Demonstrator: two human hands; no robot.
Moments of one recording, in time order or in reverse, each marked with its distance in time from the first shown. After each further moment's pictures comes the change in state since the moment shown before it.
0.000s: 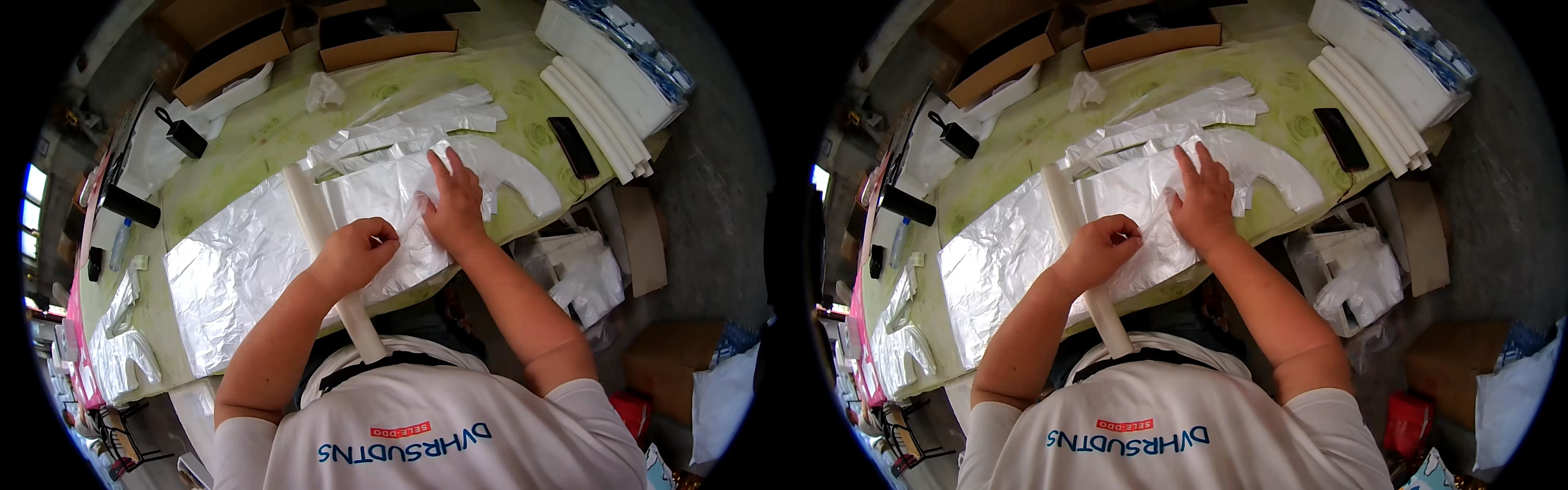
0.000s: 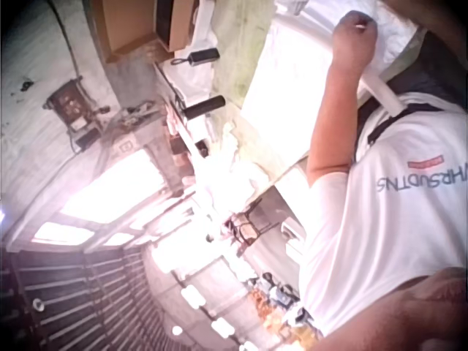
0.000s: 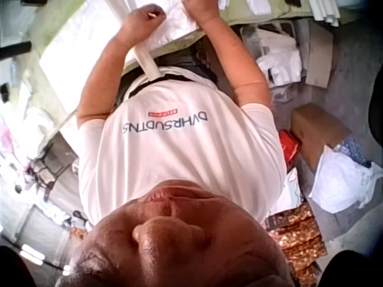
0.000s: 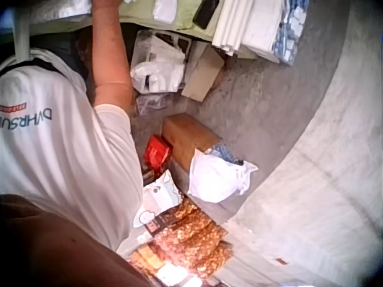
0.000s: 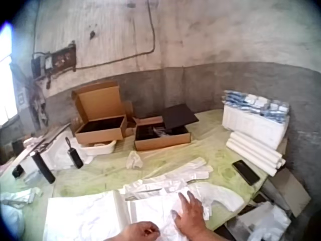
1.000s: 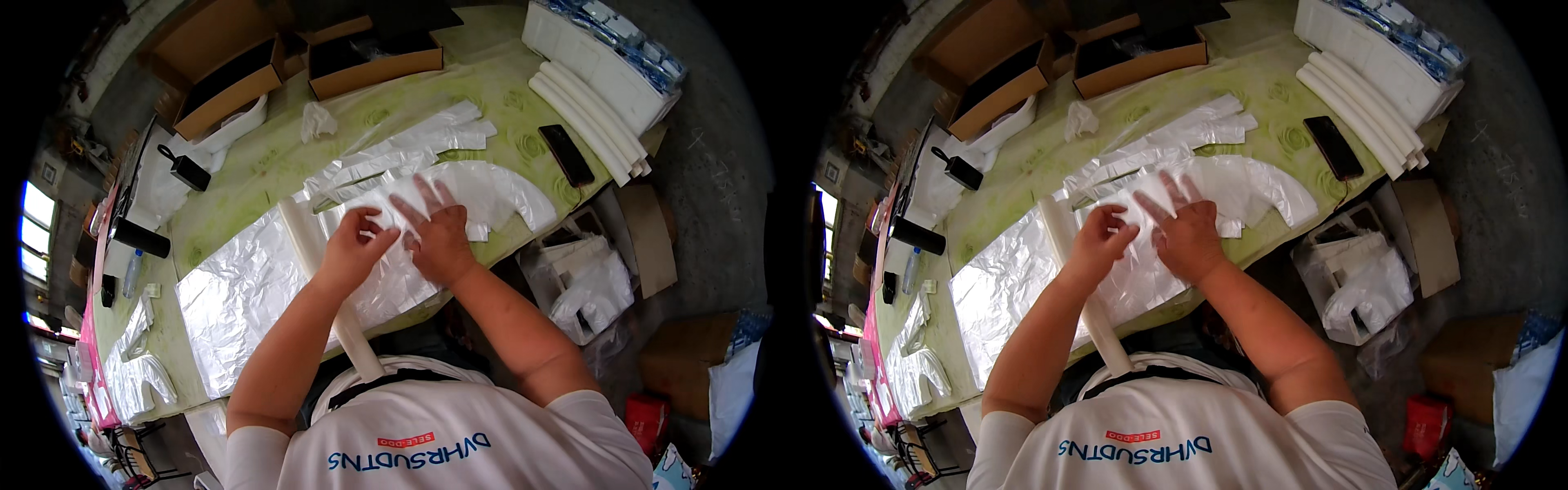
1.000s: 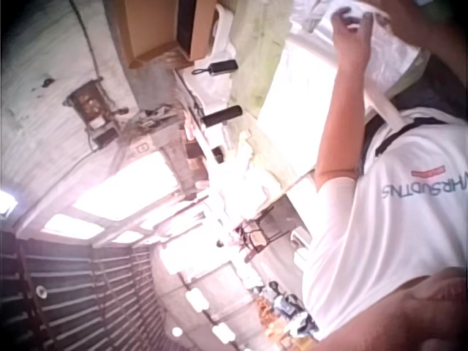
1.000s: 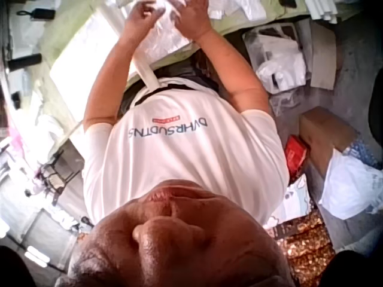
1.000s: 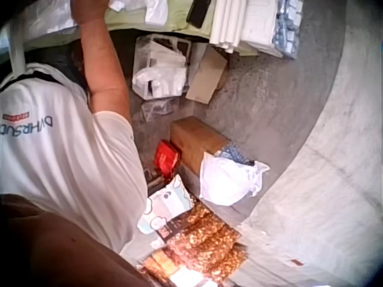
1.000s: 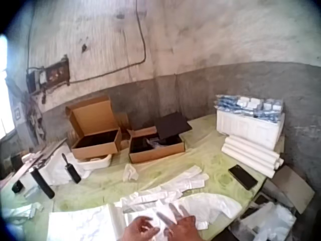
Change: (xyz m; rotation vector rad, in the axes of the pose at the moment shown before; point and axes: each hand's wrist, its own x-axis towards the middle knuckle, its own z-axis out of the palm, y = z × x) left_hand 0.039 -0.003 0.006 -0.266 0.241 0.081; right_hand -0.003 -0.016 -0.018 0.024 0.003 -0.232
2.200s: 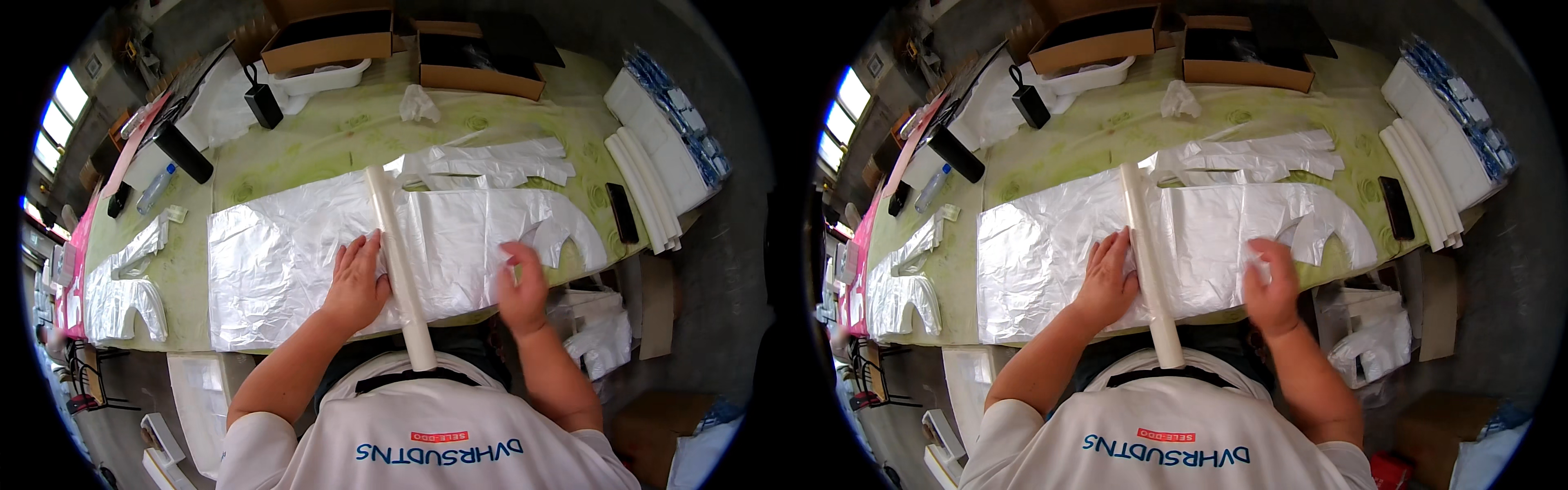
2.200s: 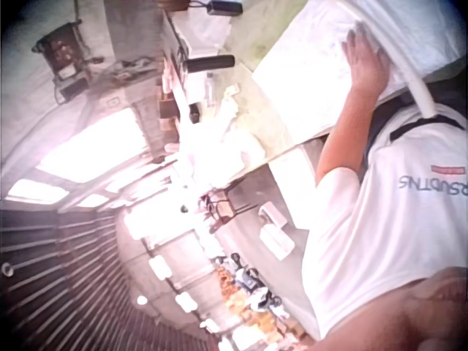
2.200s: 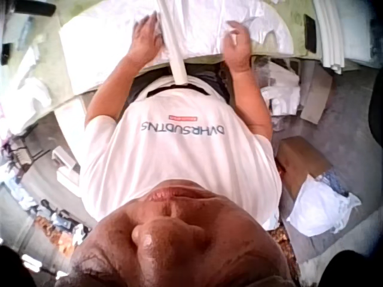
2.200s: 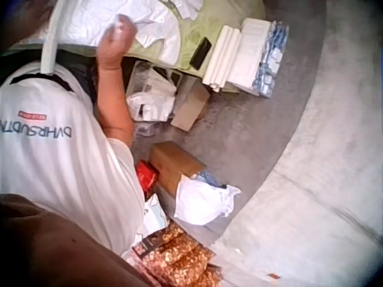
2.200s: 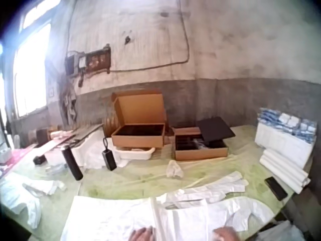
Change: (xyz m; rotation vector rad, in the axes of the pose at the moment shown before) left_hand -0.108 -0.088 -0.086 0.670 0.190 0.202; right_hand -0.038 -0.047 -0.019 0.473 0.074 0.165
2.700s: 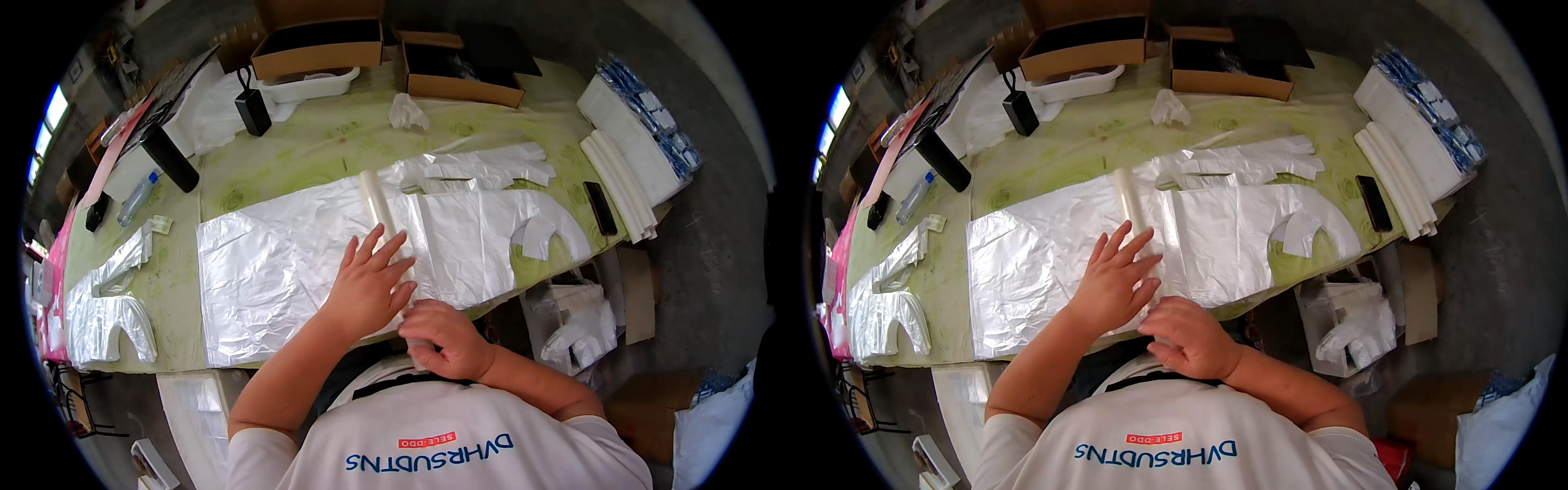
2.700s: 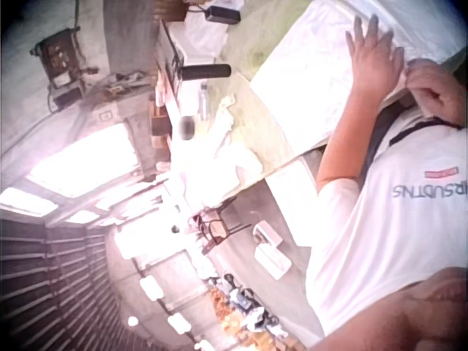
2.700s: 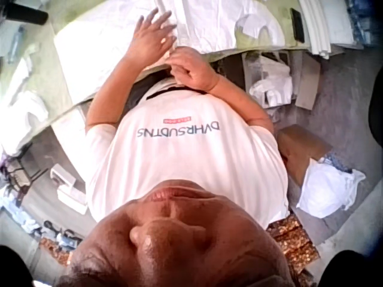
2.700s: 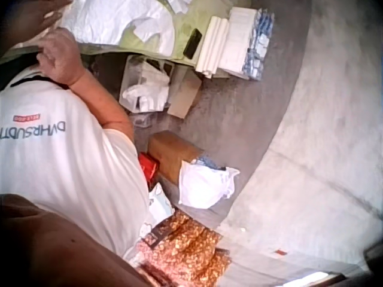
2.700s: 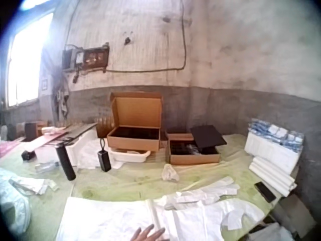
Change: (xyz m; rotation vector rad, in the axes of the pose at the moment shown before) left_hand 0.004 0.013 -0.041 -0.025 -0.017 0.301; right_hand -0.030 -0.100 0.054 0.339 -0.572 -0.347
